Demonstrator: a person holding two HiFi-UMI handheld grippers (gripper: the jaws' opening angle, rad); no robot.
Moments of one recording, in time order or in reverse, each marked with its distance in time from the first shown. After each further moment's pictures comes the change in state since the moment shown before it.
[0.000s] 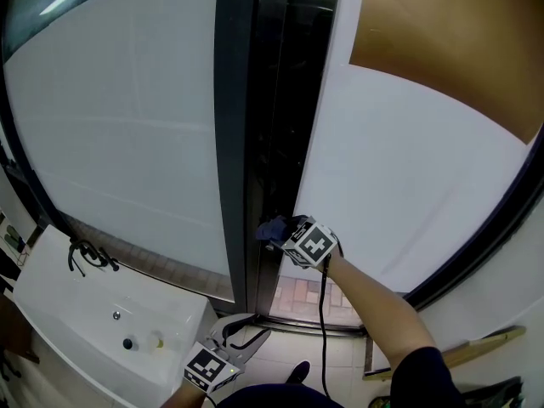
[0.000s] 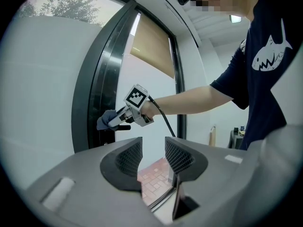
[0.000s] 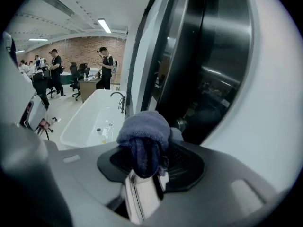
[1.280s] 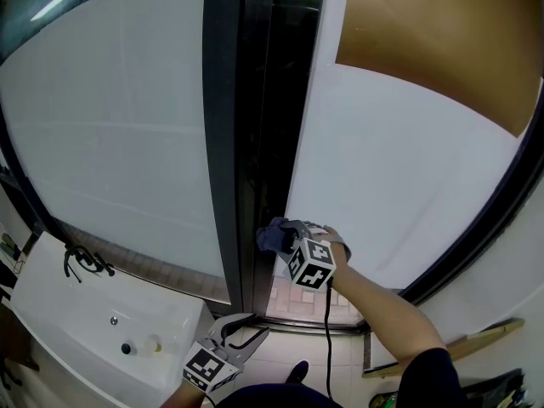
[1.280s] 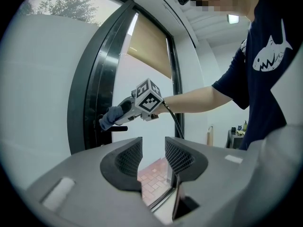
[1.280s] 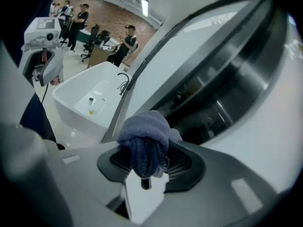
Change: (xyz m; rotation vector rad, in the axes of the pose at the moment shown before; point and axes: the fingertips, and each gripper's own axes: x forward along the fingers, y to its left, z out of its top) left arm 0.004 -0.005 0.002 0.014 -0.002 -0.024; right arm -0.041 0.019 -0.003 -0.464 0.037 -0.190
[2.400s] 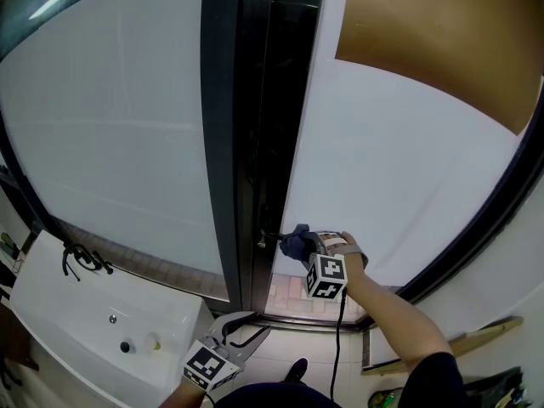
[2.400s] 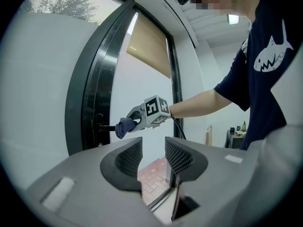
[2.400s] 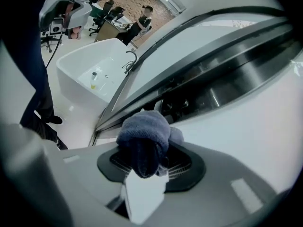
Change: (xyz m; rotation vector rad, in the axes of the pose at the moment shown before) left arm 0.005 -0.002 0.000 -0.004 -0.001 -0.015; right arm -0.004 0.019 -0.084 -0.182 0.176 -0.062
